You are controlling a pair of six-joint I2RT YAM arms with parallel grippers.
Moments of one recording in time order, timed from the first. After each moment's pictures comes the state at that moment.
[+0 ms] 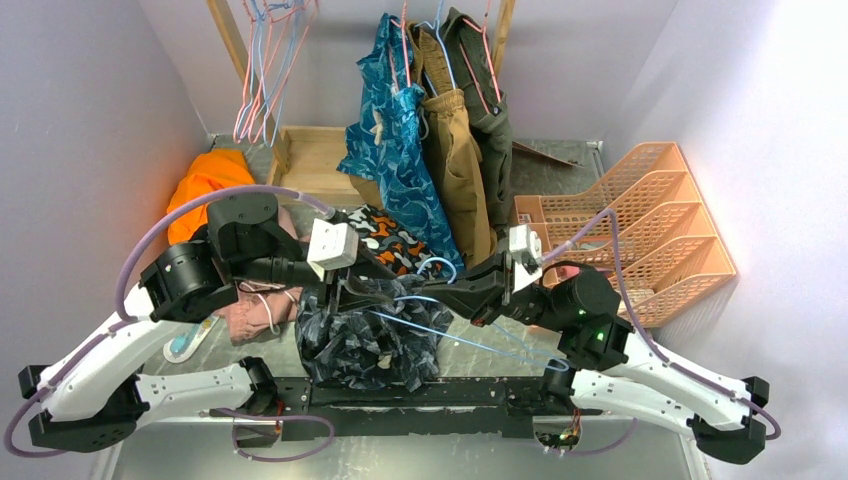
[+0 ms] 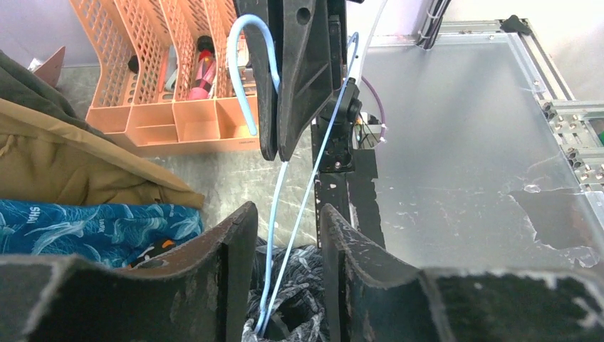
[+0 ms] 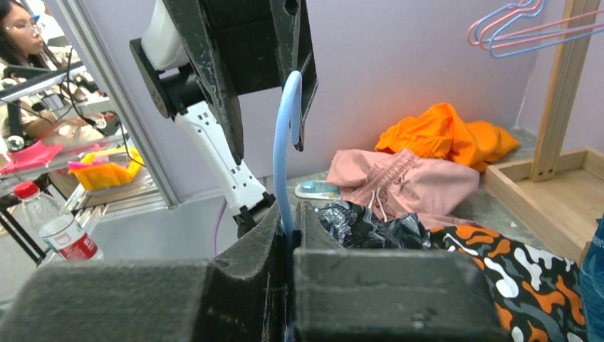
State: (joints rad) left arm -0.98 0.98 1.43 -0.69 0.61 0.16; right arm 1.10 0.63 0.74 0.19 -0.26 0.22
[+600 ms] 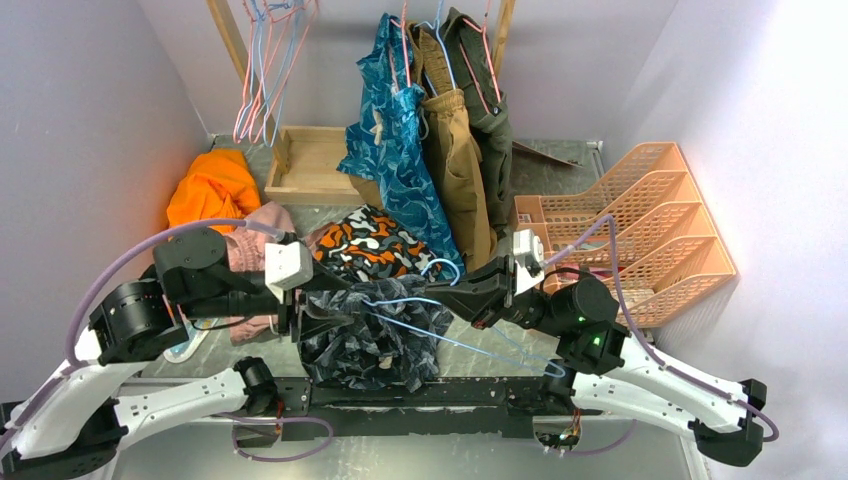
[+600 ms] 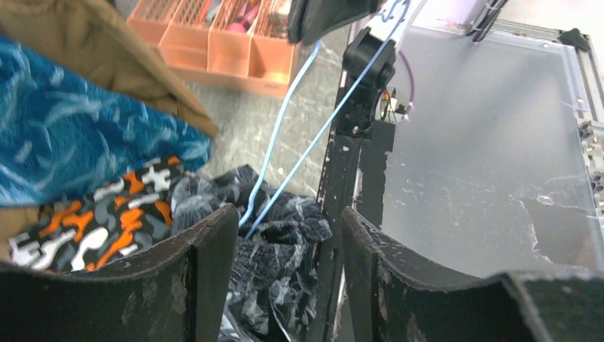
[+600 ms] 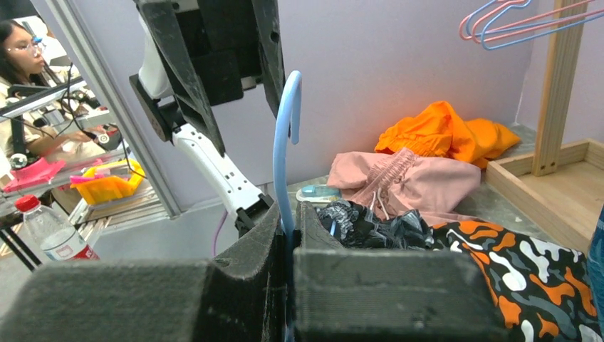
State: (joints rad) left arm -0.98 0.75 1.31 -0.81 0.41 0.05; right arm 1.10 0.59 0.65 0.28 -0.22 0.27
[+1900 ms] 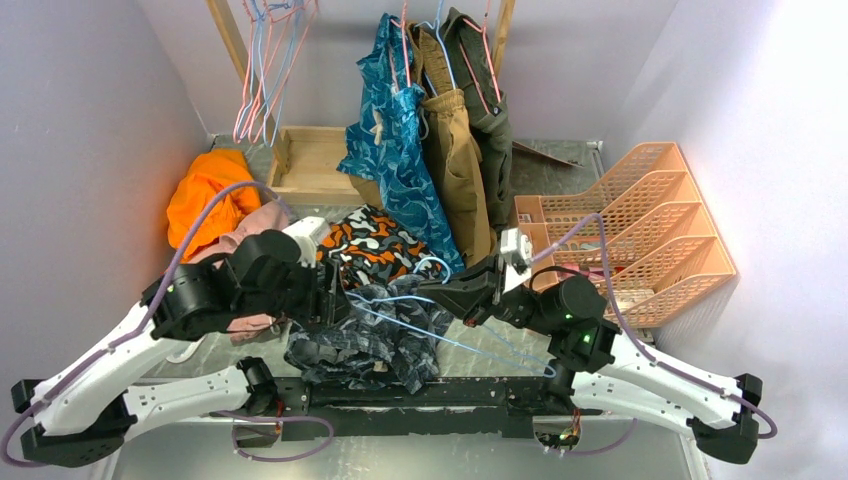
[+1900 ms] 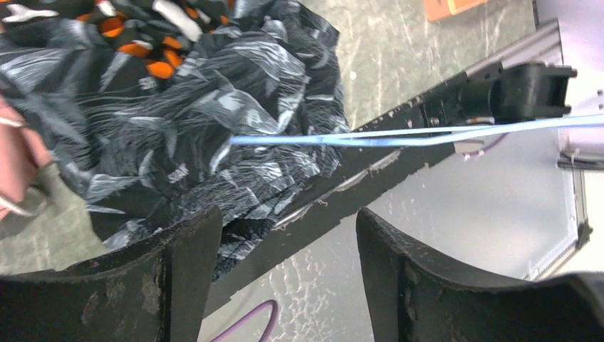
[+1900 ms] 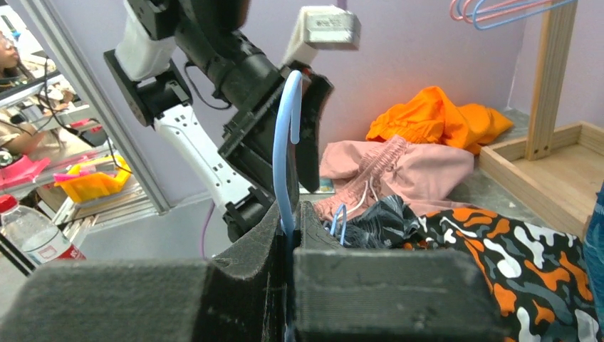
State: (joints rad) left arm -0.99 0.86 1.23 -1.12 -0.04 -0.69; right arm 1.10 0.63 0.63 0.31 -0.21 0.27
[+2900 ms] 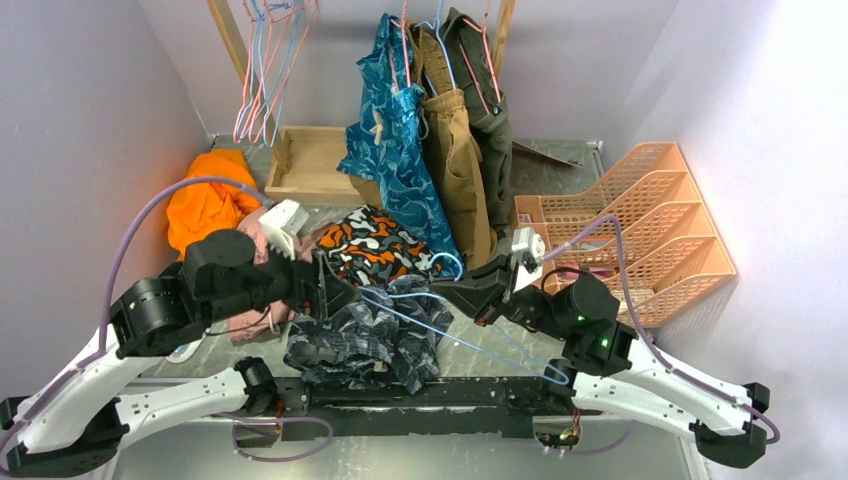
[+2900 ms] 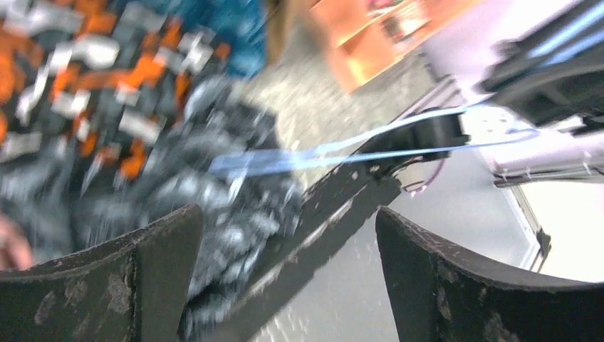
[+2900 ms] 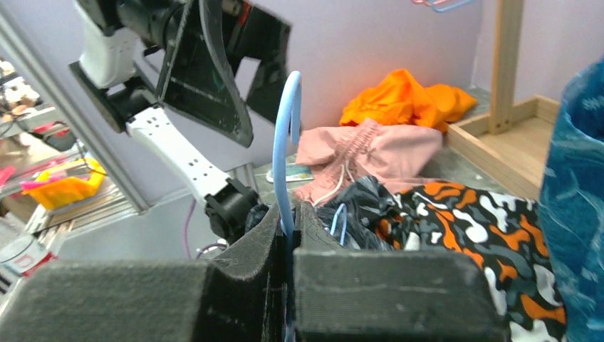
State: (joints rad) left arm -0.99 0.73 1.23 -1.02 -0.10 -0.68; right arm 1.10 0.54 0.66 0.12 -0.10 0.25
